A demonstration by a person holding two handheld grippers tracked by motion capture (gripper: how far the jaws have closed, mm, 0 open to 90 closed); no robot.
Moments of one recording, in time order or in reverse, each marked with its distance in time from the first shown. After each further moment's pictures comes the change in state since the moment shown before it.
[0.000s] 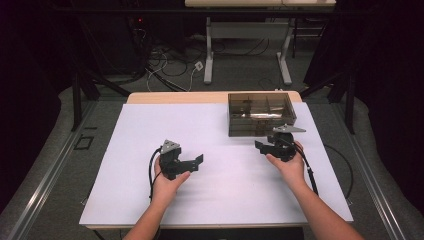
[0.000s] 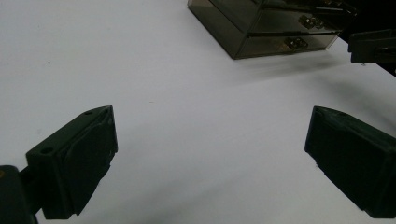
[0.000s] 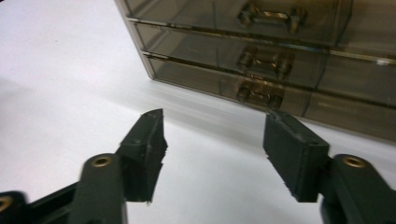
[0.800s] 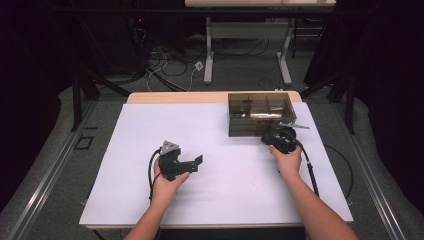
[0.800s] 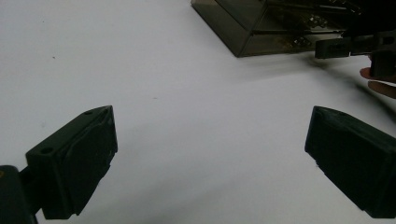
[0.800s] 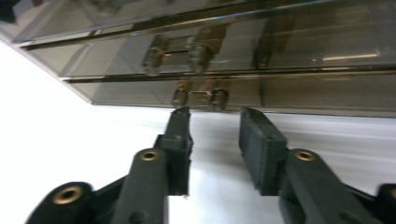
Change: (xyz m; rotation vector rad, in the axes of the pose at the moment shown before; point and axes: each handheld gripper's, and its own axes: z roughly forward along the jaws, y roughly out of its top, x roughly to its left) left arm 0.003 -0.004 -0.001 -0.002 0.013 -0.006; right arm -0.040 -0.008 0.038 0.019 -0.040 0.271
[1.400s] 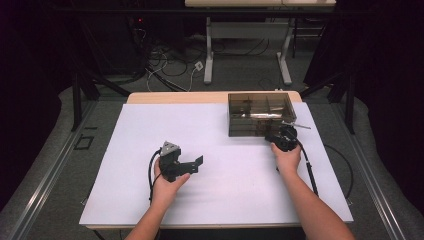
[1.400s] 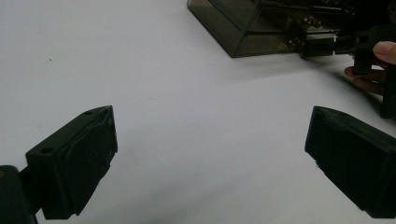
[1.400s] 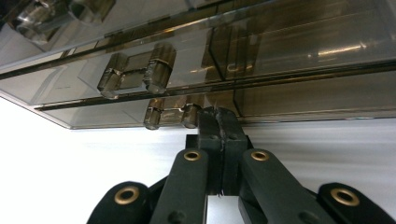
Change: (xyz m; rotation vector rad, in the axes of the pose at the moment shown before) left arm -0.003 0.000 -0.002 -0.009 -0.003 0.009; right arm -0.013 0.001 0.012 -0.023 -0.025 0.097
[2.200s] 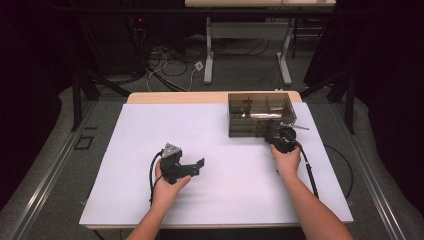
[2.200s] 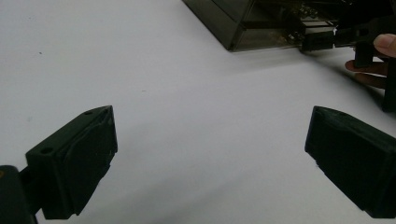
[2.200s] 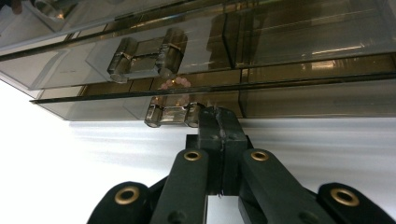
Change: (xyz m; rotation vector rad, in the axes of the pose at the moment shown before) left arm -0.005 -0.005 0.000 0.008 -0.005 0.017; right arm 0.006 -0.004 -0.004 0.001 -0.023 -0.034
